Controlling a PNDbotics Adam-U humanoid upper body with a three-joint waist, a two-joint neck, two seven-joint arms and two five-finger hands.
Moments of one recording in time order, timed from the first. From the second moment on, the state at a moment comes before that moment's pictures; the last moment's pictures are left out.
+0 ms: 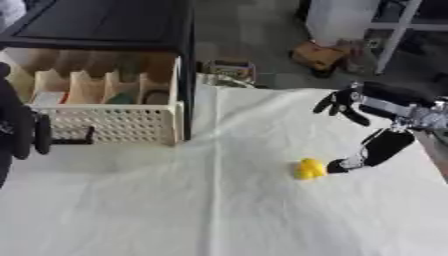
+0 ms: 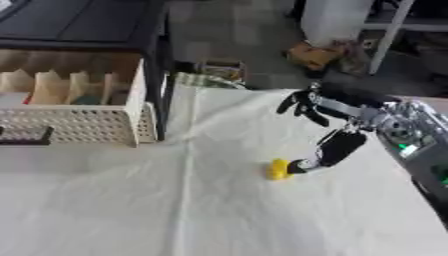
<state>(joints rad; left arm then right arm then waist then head) -0.38 0.58 -0.09 -1.99 0.62 -0.33 -0.21 -0.75 -0.75 0.30 -1.59 0.45 0.01 0.52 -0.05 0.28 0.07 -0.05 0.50</state>
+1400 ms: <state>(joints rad) -0.39 0.55 -0.08 -1.99 0.62 -0.28 -0.22 -0.71 -0.65 0.33 -1.41 0.59 0.06 0.42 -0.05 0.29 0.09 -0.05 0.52</state>
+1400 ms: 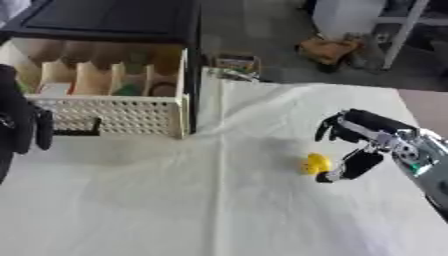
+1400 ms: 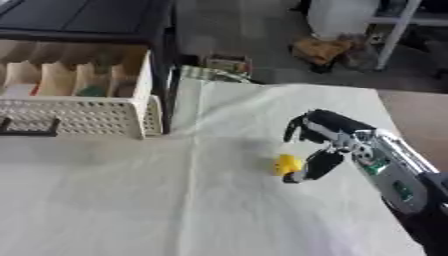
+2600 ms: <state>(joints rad) -0.39 0.53 -0.08 -1.99 0.58 -0.26 -0.24 -0.64 -0.64 0.29 -1.50 0.55 0.10 0.35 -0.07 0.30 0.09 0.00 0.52</state>
